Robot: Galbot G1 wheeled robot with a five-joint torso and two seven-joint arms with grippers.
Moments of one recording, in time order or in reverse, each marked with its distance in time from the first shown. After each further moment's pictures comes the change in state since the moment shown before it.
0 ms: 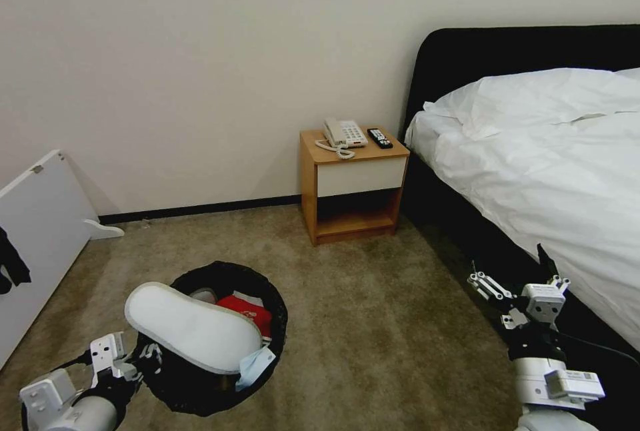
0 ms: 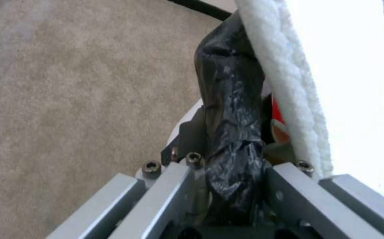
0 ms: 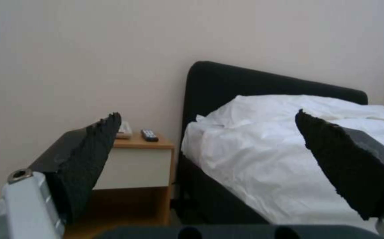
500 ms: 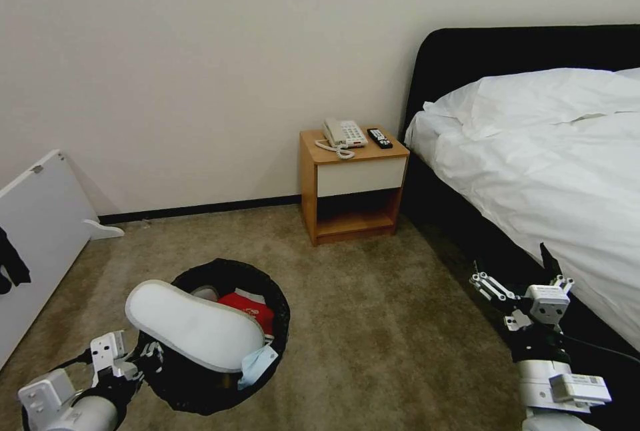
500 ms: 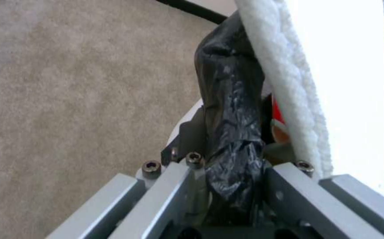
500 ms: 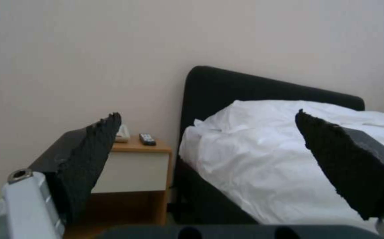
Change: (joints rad) left arm 0.004 -0.012 0.004 -0.018 0.000 0.000 0.004; right arm -0.016 -0.003 0.023 0.011 -0.001 0.015 -0.008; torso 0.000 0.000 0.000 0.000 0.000
